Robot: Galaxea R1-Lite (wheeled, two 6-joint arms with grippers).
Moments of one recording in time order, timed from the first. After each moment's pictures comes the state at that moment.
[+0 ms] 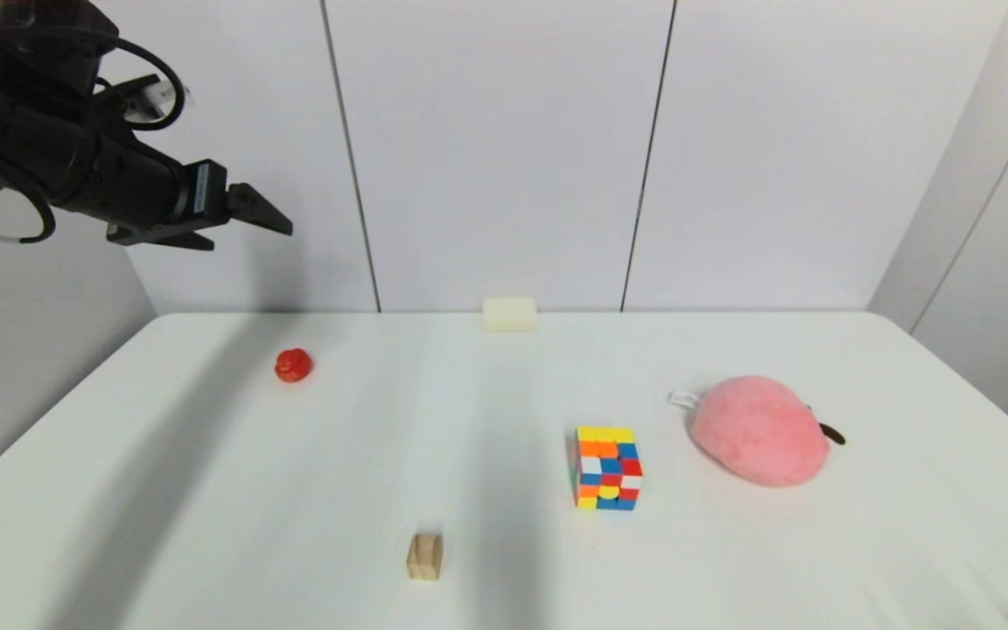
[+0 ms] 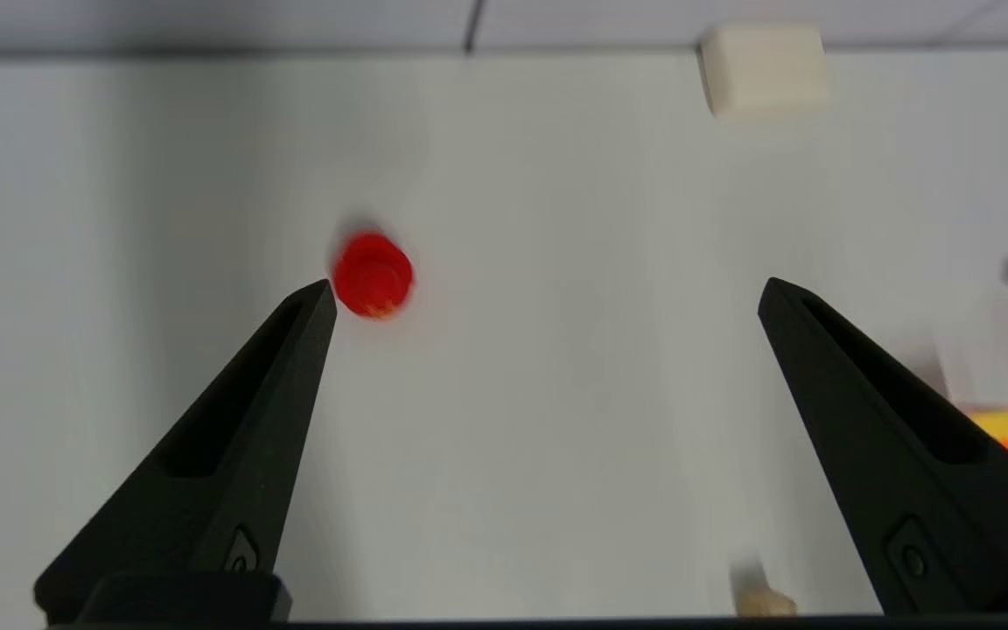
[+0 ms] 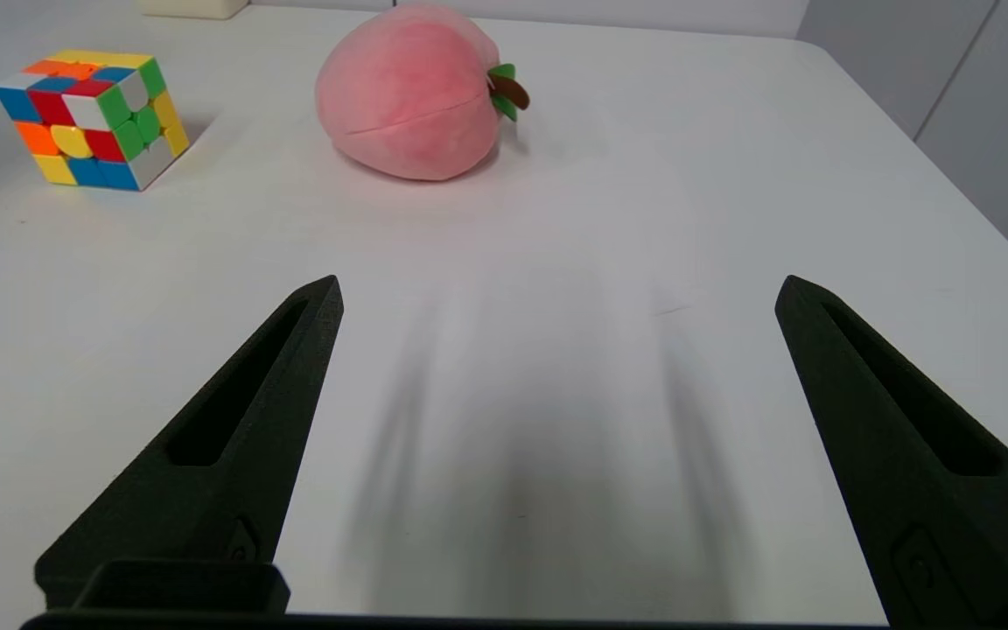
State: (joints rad) left arm -0.04 1.86 -1.98 0.83 -0.26 -0.06; right arm 0.00 0.00 -0.03 0.07 0.02 -0.06
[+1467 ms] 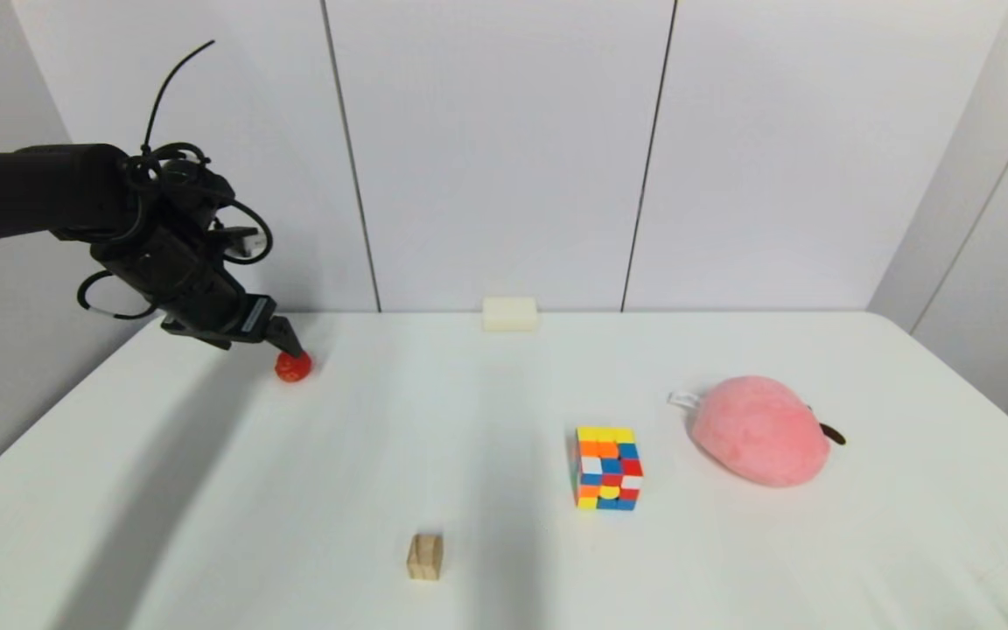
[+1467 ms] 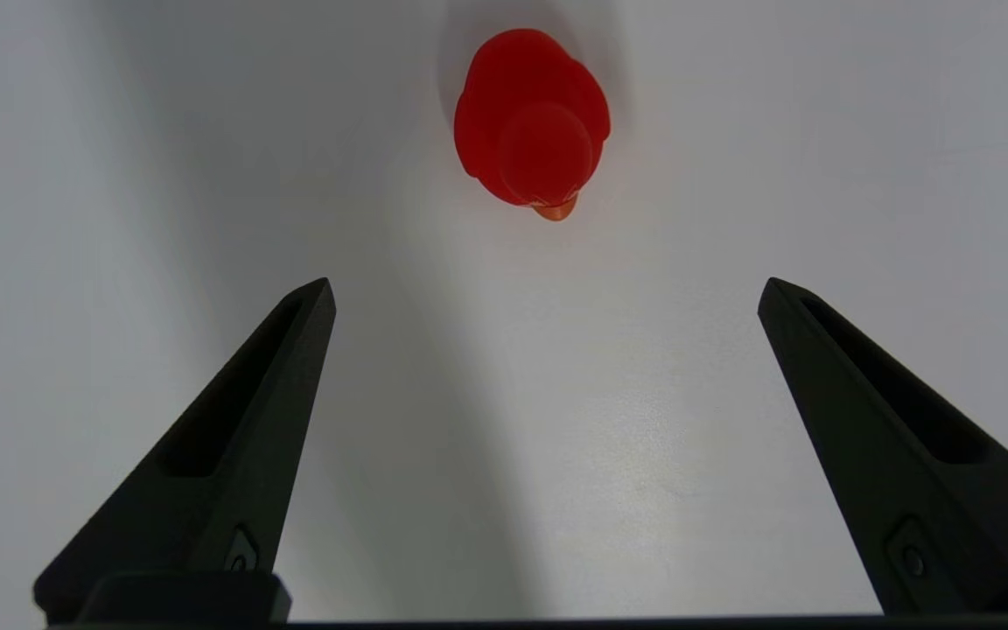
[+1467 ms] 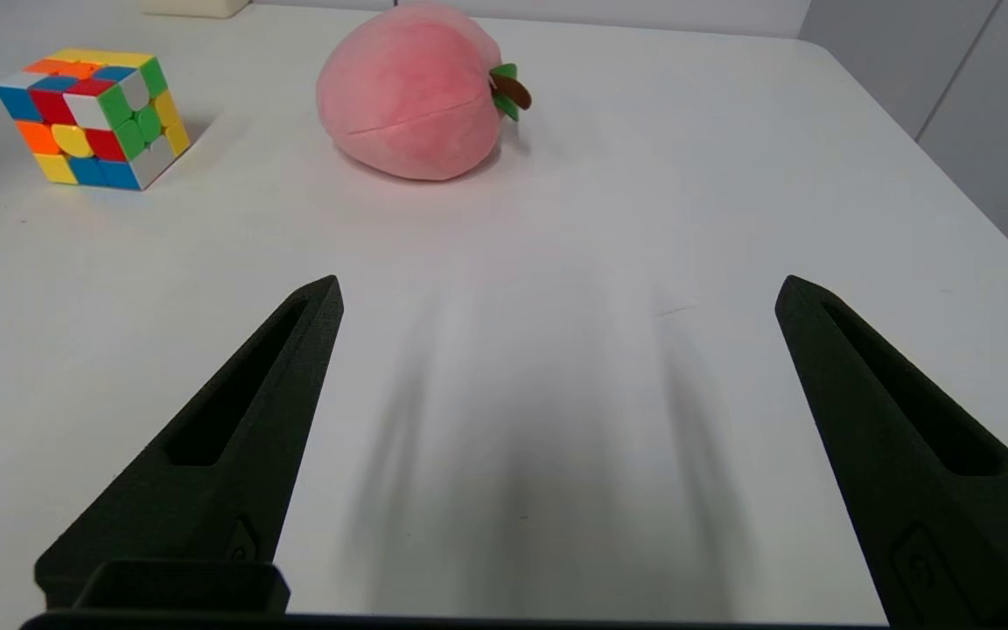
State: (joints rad) left arm -0.02 2.13 -1.93 0.90 -0.10 0.19; right arm 0.00 0.00 -0.03 0.07 0.02 -0.06
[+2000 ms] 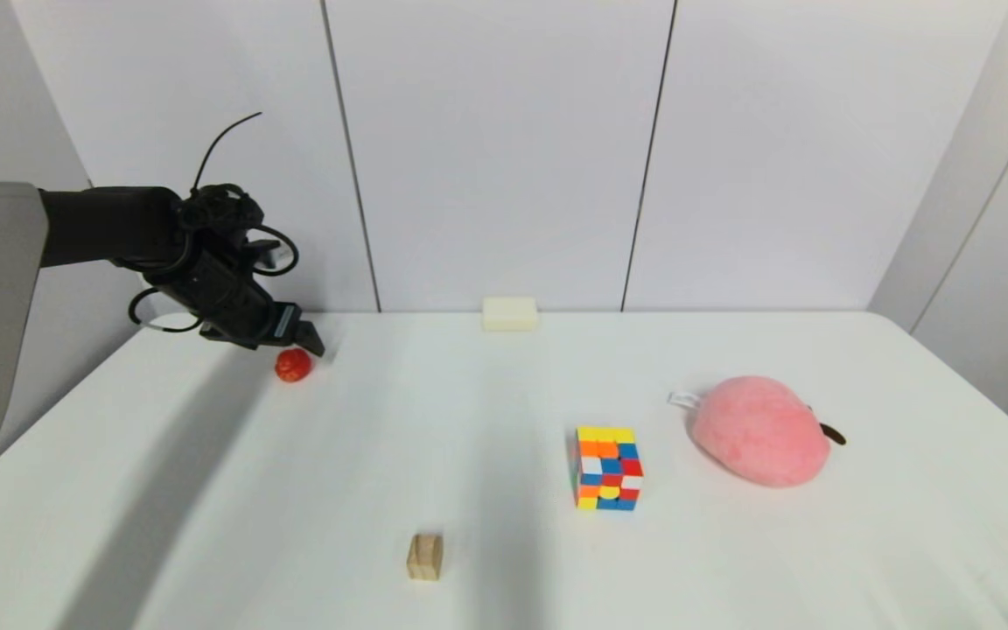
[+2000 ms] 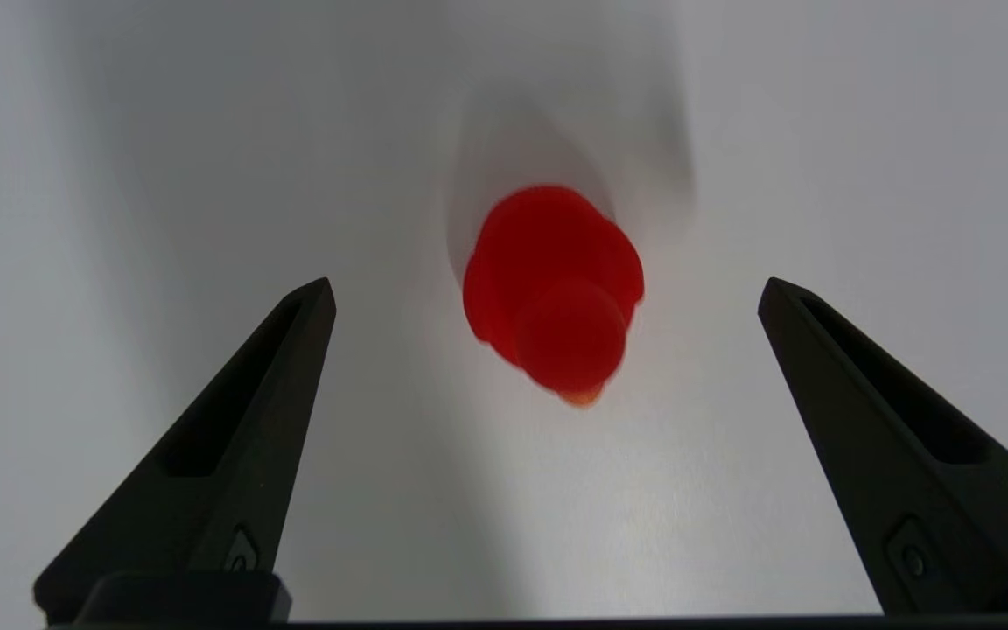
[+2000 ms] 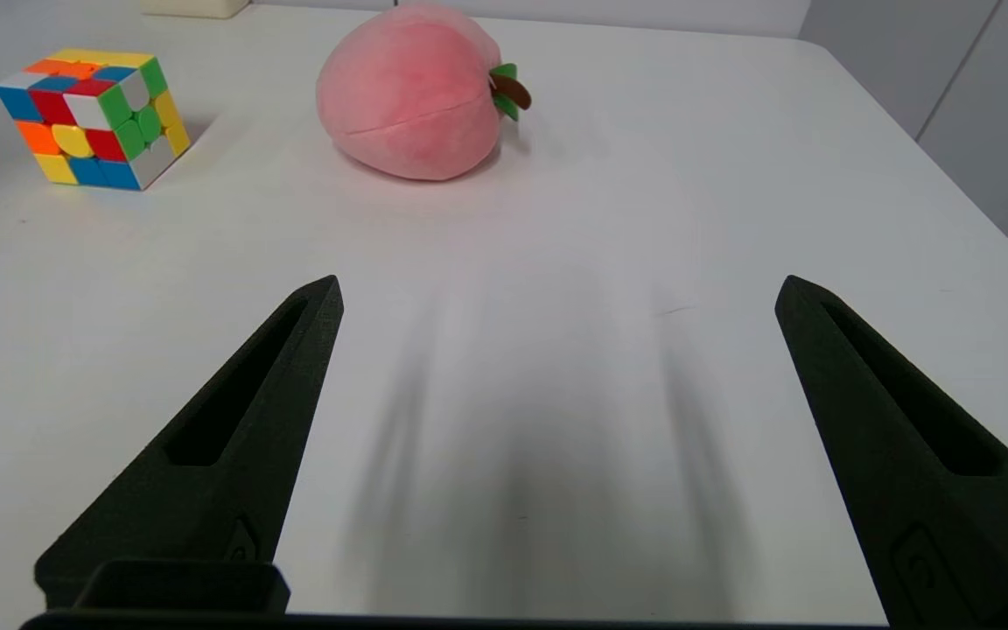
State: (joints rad) left arm -0.03 2.24 -1.93 0.73 -0.10 0.15; right arm 0.00 0.00 -0.03 0.07 0.02 -0.06
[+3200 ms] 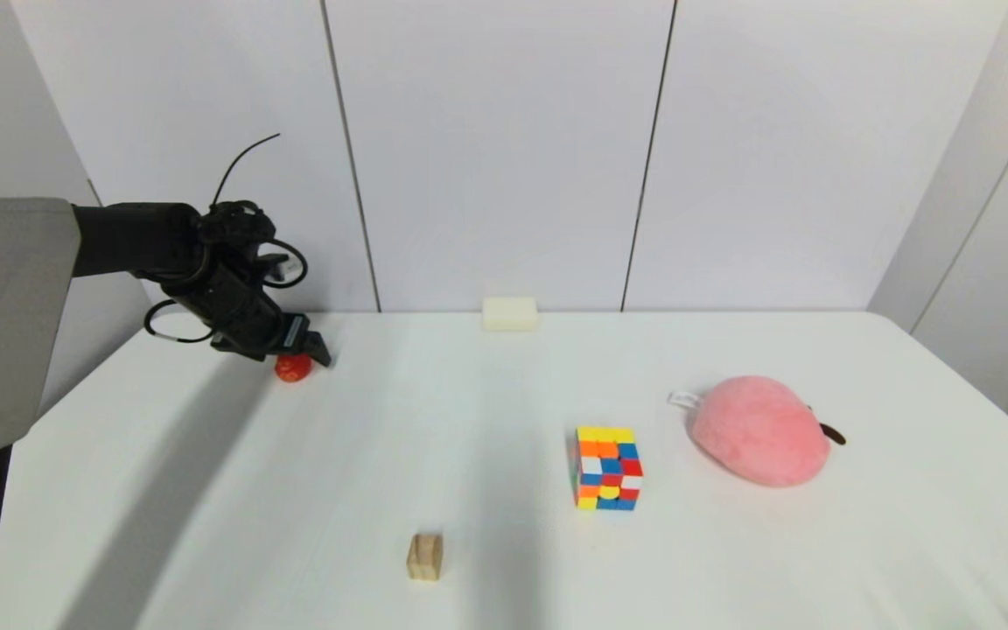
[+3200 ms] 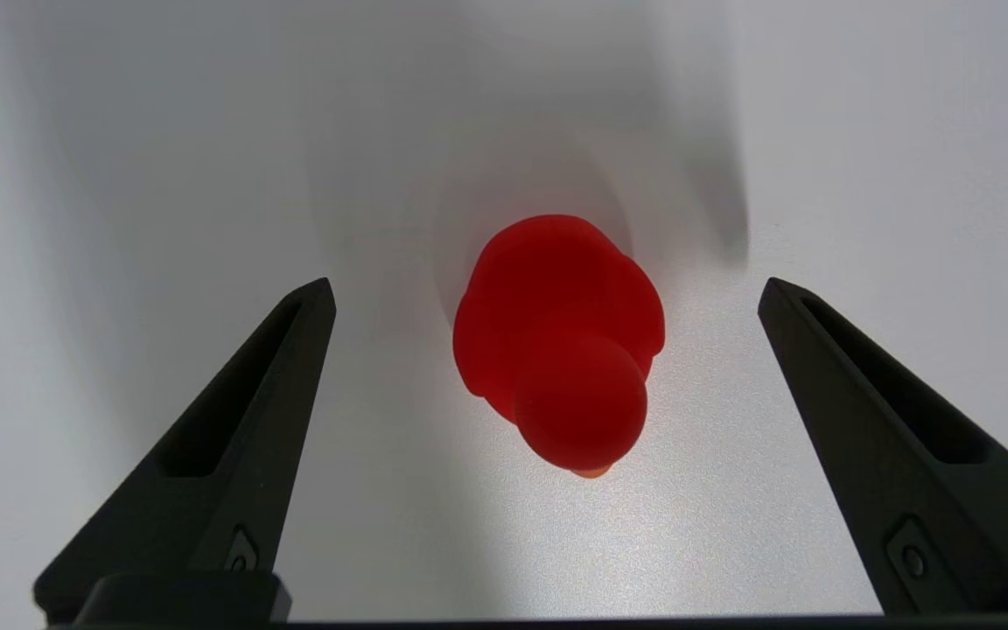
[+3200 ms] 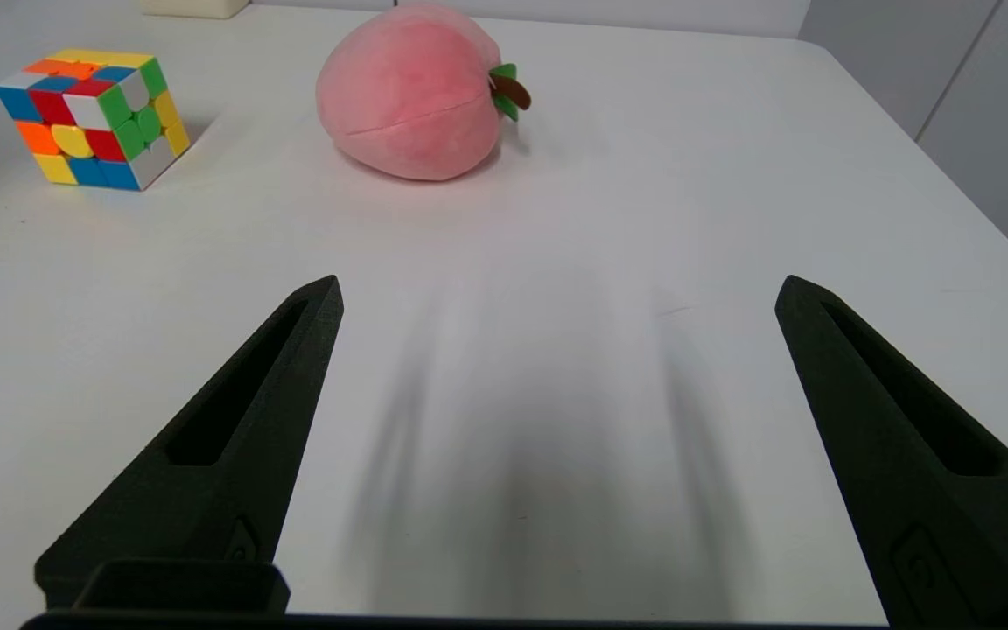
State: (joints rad) left arm -0.03 2.29 -1.95 0.73 -0.10 0.12; right arm 0.00 0.00 -0.03 0.07 0.02 -0.06
